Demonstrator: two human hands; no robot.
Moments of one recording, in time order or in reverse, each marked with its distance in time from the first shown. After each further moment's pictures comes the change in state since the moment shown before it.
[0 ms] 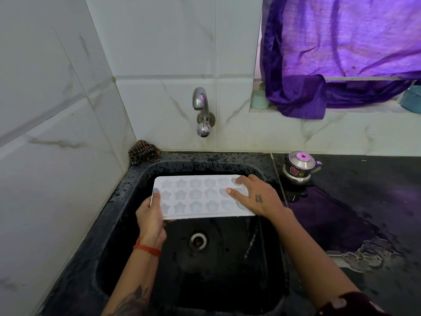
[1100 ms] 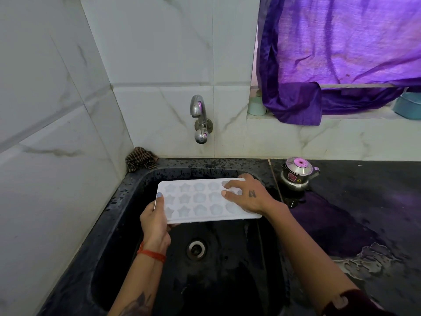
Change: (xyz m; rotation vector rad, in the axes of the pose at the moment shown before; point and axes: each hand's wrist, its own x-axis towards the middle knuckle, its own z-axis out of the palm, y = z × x) left_hand -0.002 0.002 0.014 -0.012 -0.021 -0.016; right_hand 0.021 -0.013 -0.013 0.164 -0.208 0.089
